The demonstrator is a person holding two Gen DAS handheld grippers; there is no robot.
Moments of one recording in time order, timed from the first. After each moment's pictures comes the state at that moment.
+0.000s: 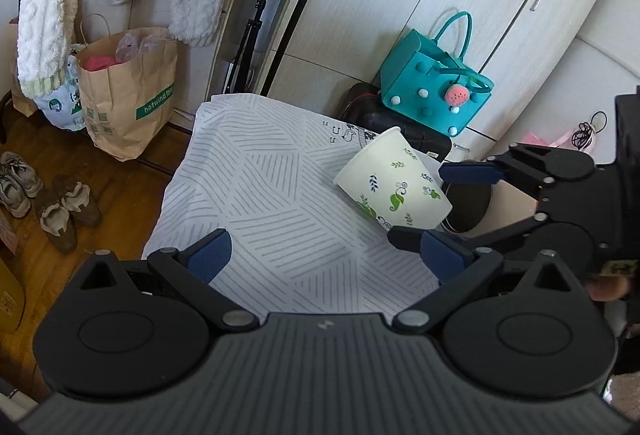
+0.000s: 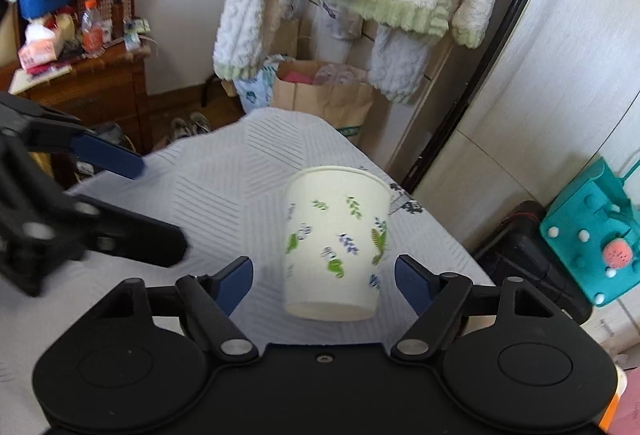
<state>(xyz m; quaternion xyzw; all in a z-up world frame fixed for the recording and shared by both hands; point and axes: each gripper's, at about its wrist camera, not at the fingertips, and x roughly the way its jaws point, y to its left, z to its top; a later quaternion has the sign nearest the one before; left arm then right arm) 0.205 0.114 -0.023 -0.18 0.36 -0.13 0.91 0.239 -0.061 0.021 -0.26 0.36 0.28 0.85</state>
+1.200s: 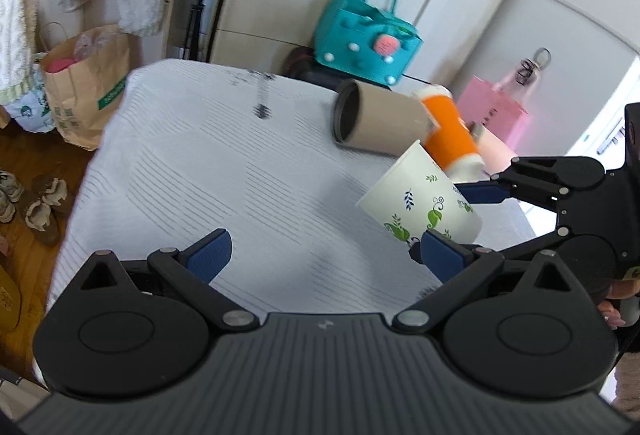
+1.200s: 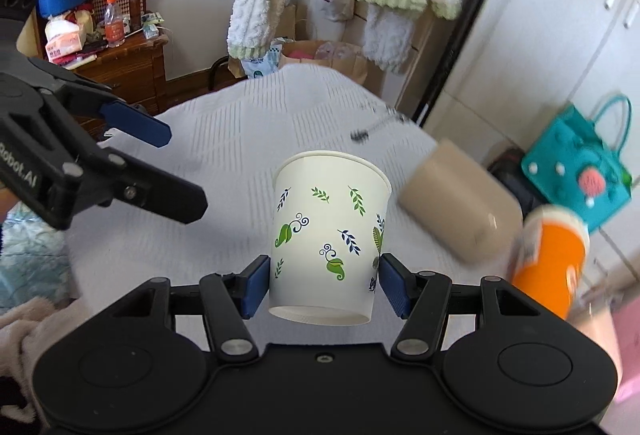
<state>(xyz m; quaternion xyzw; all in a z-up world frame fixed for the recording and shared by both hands) 0.105 0.048 0.015 -0.13 0.38 -0.20 0.89 0.114 -0.134 0.054 -0.23 0.39 0.27 0.85</state>
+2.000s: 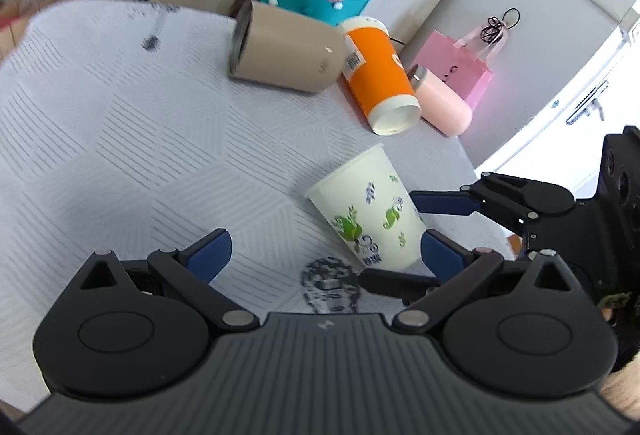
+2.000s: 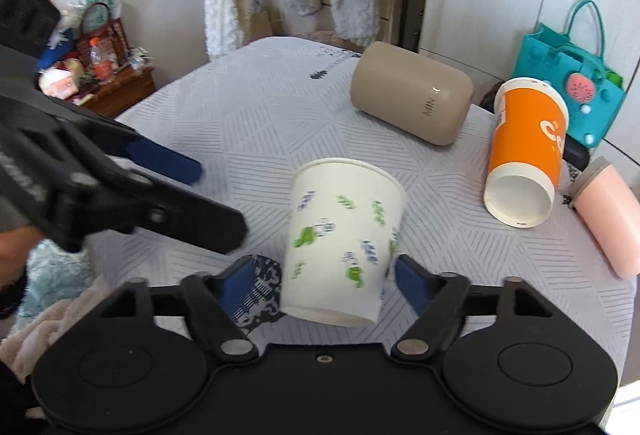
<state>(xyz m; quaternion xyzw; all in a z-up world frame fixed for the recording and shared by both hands) 0.110 -0.042 -0.011 -0.15 0.44 -0.26 0.85 0.087 -0.227 0.016 -0.12 0.41 0.27 0.86</state>
